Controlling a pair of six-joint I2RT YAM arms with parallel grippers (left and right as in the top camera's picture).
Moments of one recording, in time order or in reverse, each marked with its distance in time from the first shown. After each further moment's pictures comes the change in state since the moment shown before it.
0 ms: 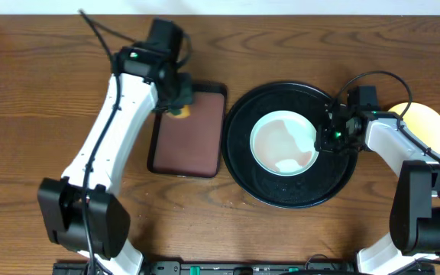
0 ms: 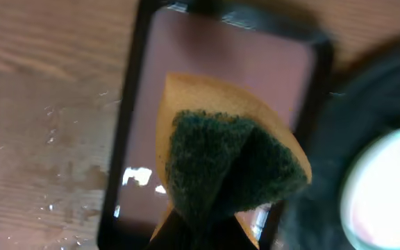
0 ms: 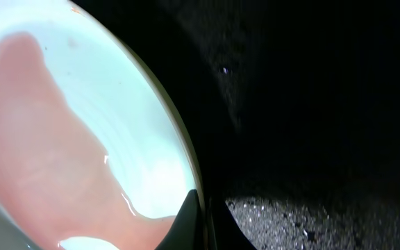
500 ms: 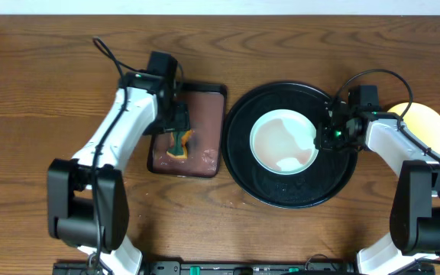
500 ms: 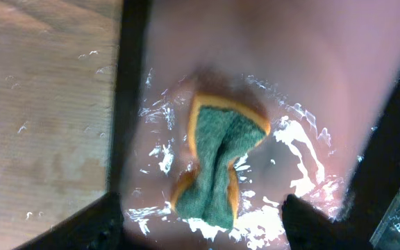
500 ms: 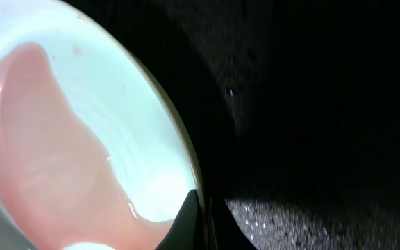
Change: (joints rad) left arm 0.048 0.024 -0.247 0.138 0.018 0.079; right arm -0.001 0.000 -0.006 0.048 -0.013 -0.012
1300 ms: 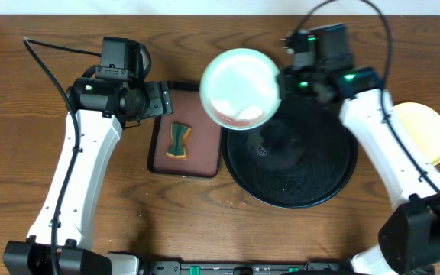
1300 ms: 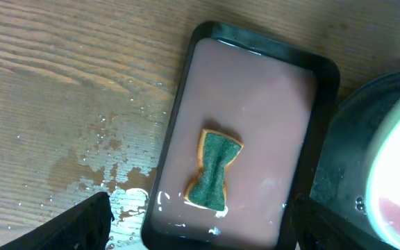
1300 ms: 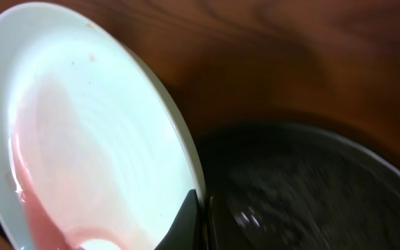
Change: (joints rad) left arm 0.078 -0.286 0.062 -0.038 0.000 0.005; right arm 0.336 -0.062 0.495 -0.091 0.087 0.015
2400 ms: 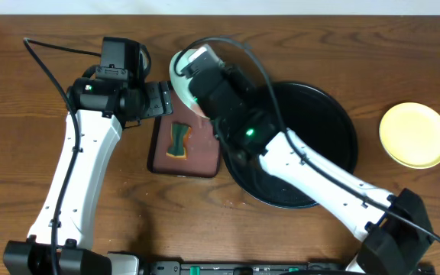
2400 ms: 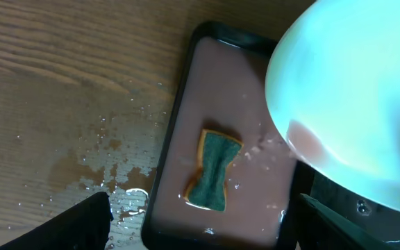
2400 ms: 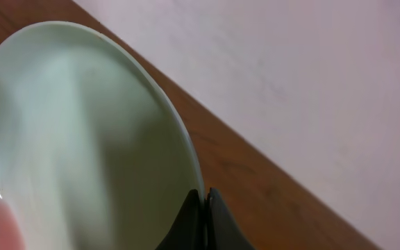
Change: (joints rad) left arm 0.000 0.000 0.000 0.000 0.000 0.000; right arm 0.526 0.041 0.000 0.358 0.977 -0.418
